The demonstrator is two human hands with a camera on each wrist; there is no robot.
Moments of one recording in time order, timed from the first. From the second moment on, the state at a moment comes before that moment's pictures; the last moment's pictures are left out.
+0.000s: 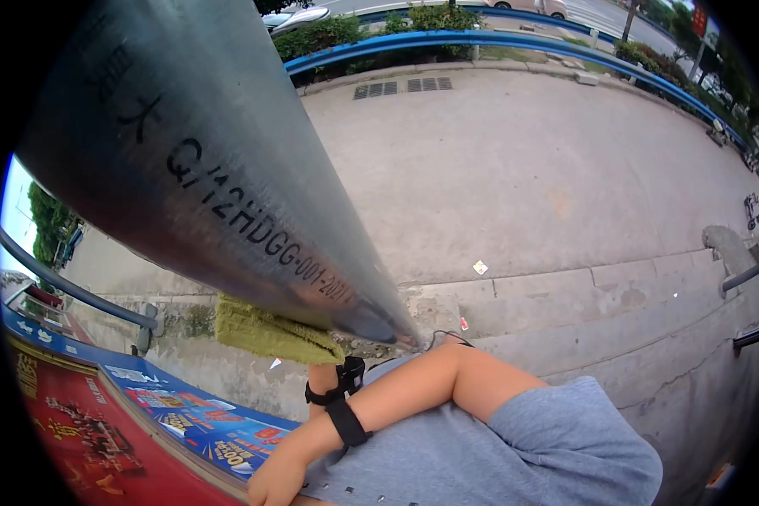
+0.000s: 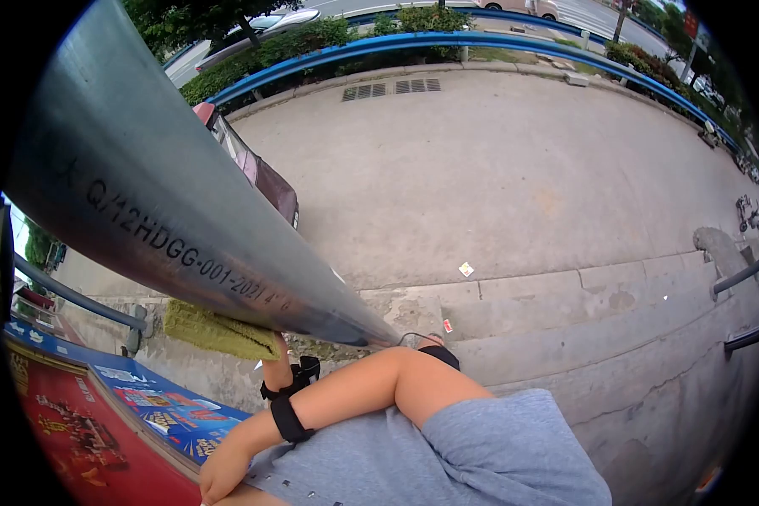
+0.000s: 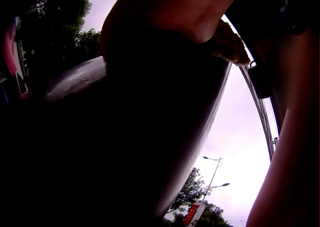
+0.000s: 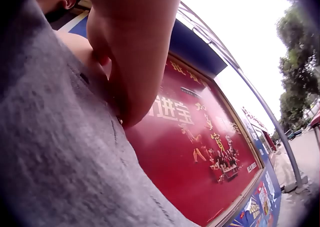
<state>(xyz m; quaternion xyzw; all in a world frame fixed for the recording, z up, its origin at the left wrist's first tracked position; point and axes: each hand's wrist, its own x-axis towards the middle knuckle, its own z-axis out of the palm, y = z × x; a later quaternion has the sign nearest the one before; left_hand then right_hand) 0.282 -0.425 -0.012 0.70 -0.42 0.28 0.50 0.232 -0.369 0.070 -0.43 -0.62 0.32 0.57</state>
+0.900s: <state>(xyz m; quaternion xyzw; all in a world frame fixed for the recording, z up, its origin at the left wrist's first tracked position) 0.312 -0.449 0.032 0.74 -0.40 0.25 0.48 0.231 -0.622 0.060 -0.81 -0.25 -0.51 0.16</state>
